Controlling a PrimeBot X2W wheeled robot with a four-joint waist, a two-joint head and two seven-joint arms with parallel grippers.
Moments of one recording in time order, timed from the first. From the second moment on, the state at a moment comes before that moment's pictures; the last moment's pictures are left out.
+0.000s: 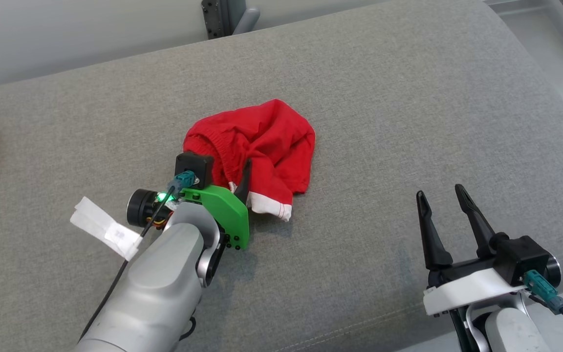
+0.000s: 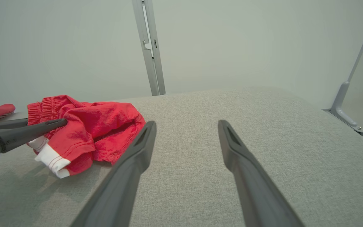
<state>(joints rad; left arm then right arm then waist) -0.76 0.05 -0.78 0.96 -0.68 0.04 -0.20 -0.07 -0.05 0.08 0.08 0.14 0.13 -0.26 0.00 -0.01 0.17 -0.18</state>
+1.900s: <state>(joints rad) 0.04 0.06 -0.11 0.22 -0.23 0.04 -0.26 0.05 -0.05 0.03 0.02 0.13 0.13 -0.26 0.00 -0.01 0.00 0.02</state>
